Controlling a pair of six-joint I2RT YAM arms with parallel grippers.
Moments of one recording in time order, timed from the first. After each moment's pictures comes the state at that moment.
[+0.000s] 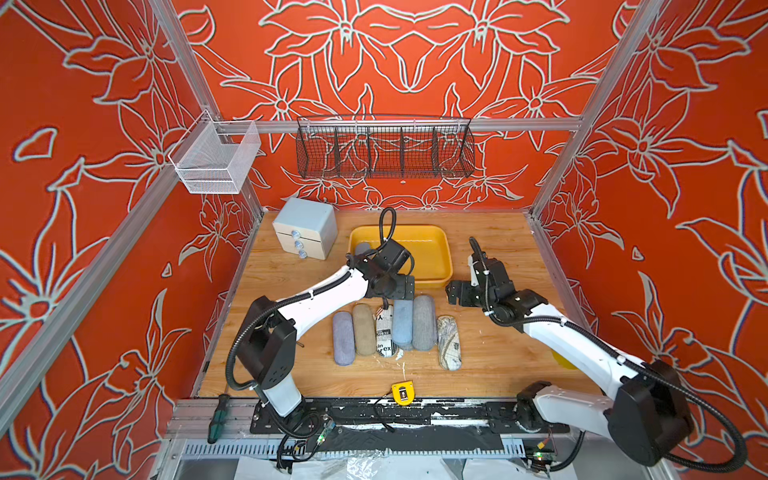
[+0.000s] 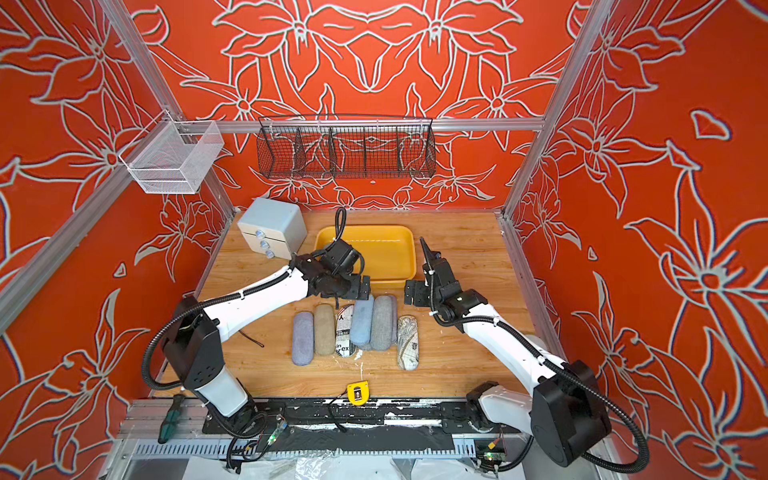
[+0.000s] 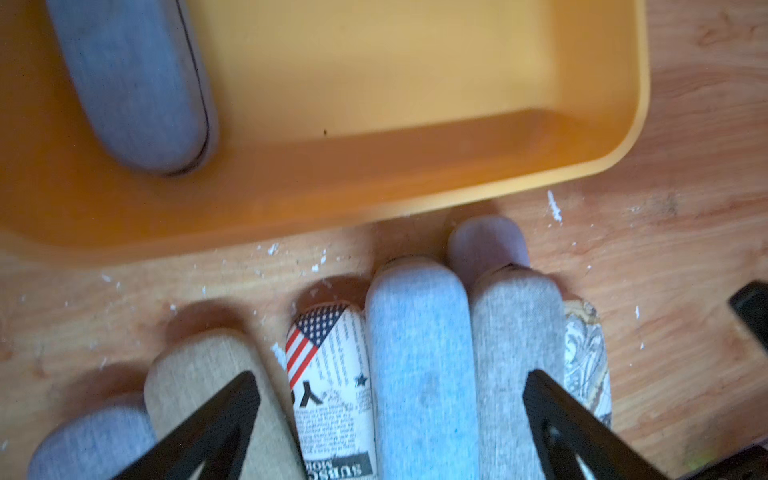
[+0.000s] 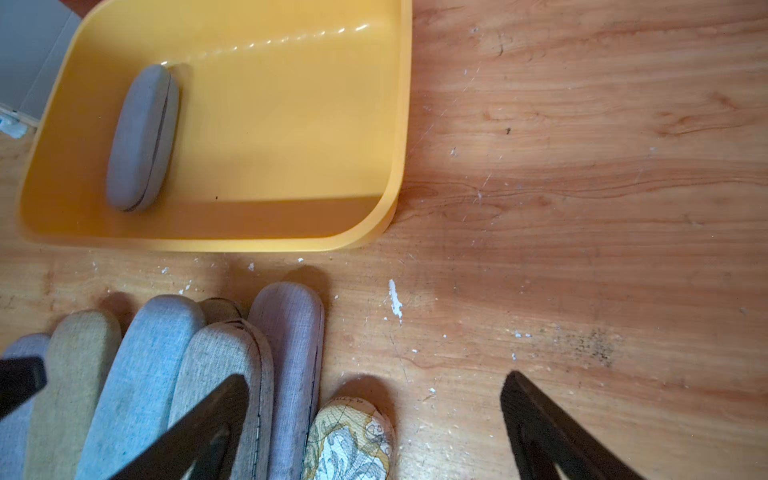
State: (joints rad) left arm -0.69 1.64 1.31 -0.75 -0.06 -0.63; right arm 0.44 1.19 0.79 -0.40 0.11 0.47
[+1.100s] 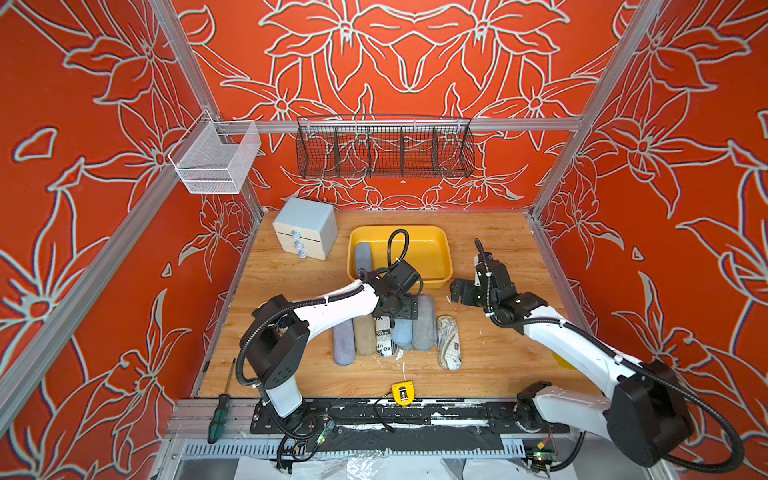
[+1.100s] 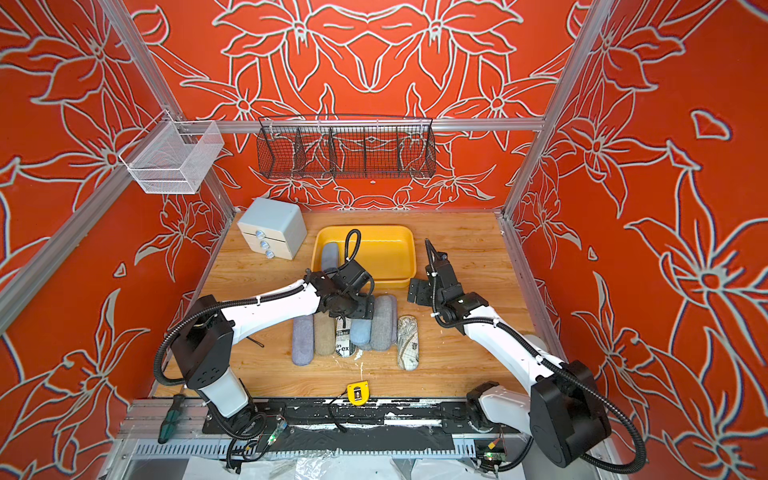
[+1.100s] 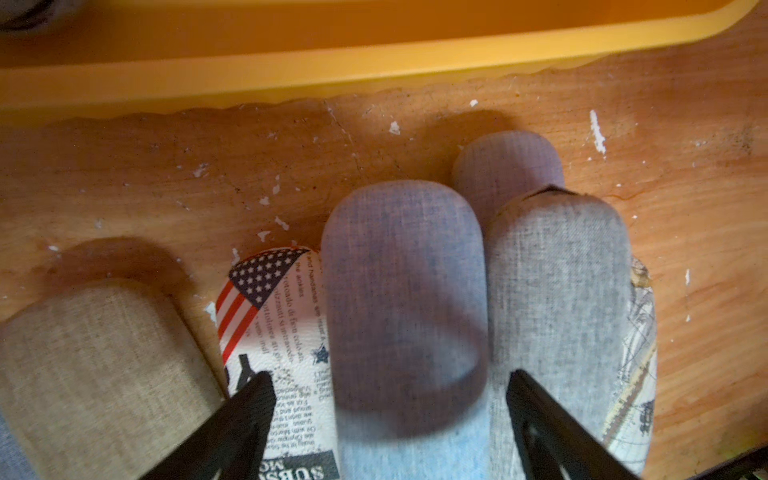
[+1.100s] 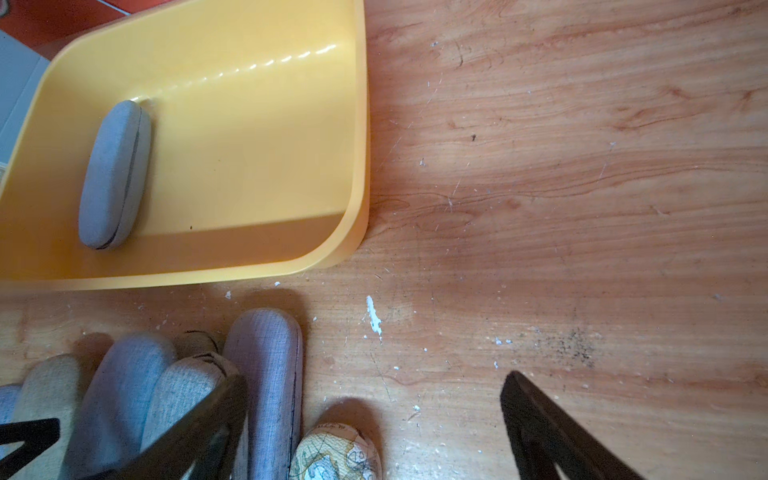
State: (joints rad) left arm -0.77 1.72 1.24 -0.68 -0.04 -0.71; right arm 0.42 1.19 0.74 -0.35 0.14 0.50
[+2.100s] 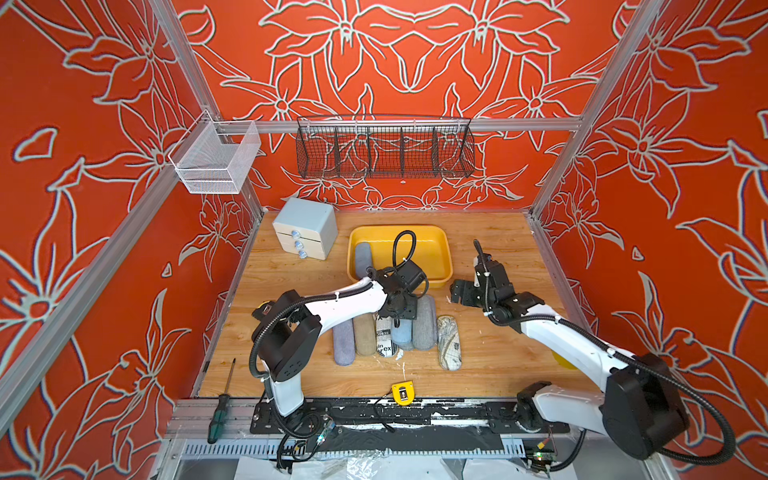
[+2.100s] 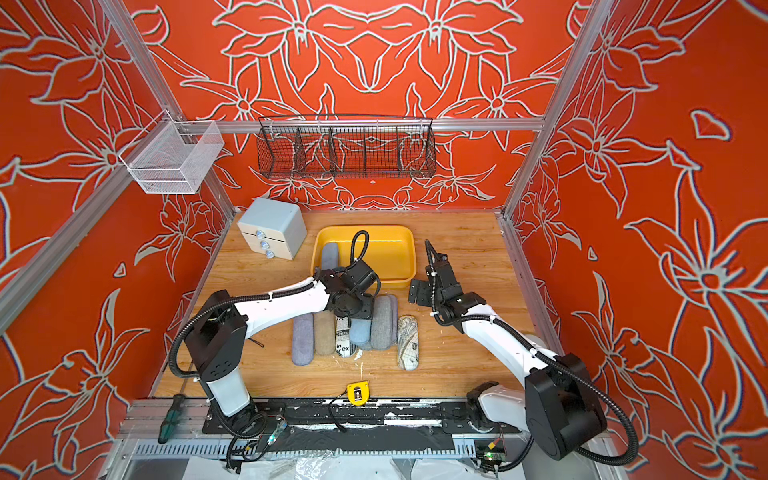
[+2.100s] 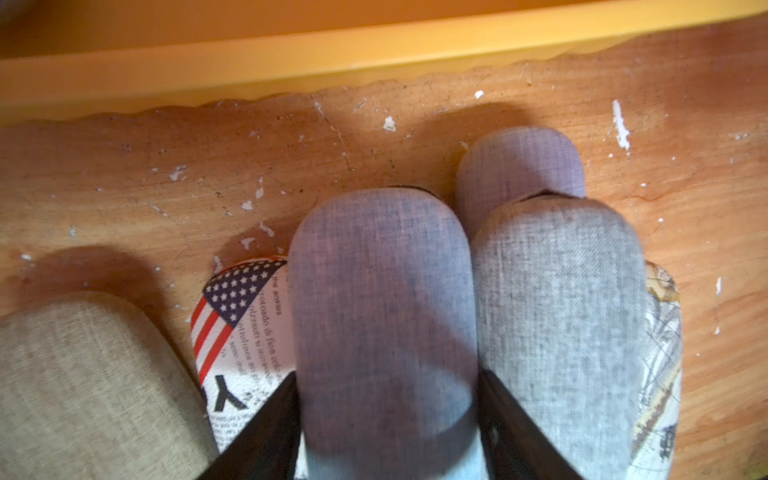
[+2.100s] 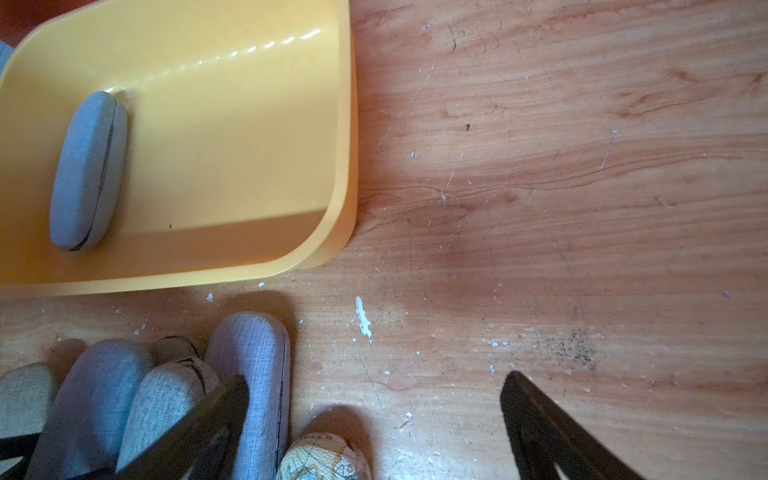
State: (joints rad) left arm -0.79 1.79 1.30 -0.73 -0.05 -0.71; right arm 0.40 1.22 0.73 -0.32 0.13 0.50
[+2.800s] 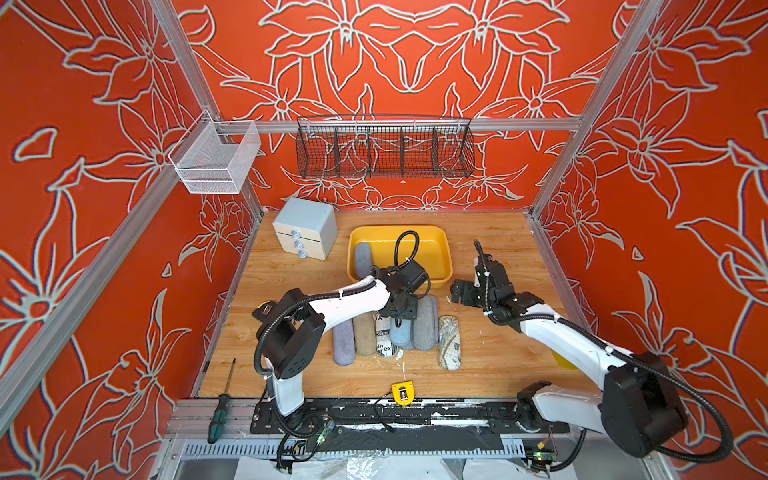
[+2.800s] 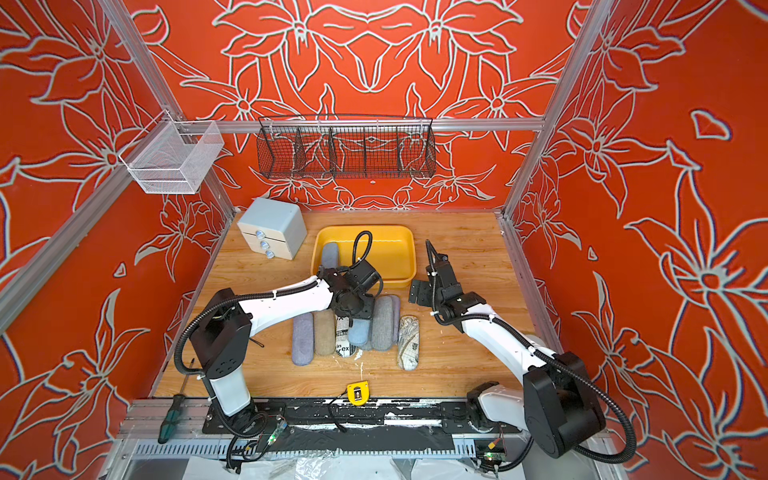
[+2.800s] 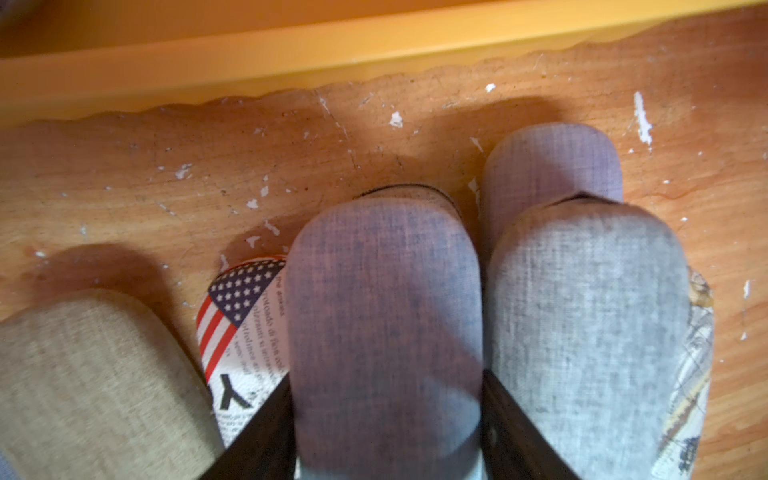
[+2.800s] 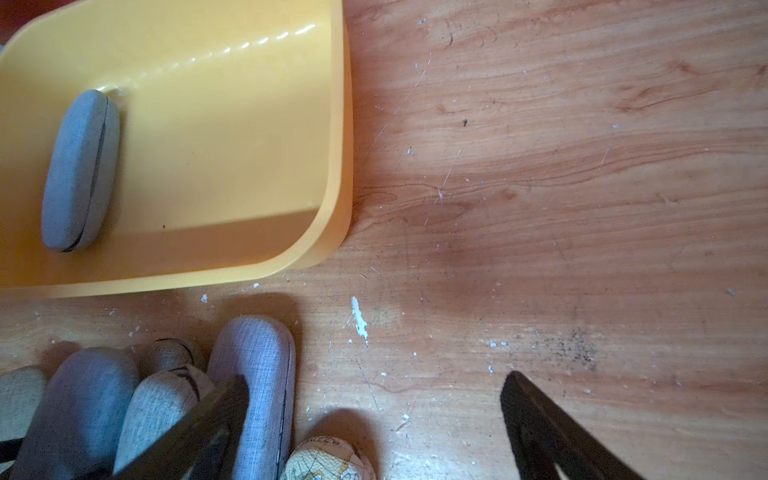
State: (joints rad) left arm -0.79 1.81 1.34 -0.78 -0.07 -0.71; right arm 0.39 1.24 0.72 -0.31 0.12 0.50
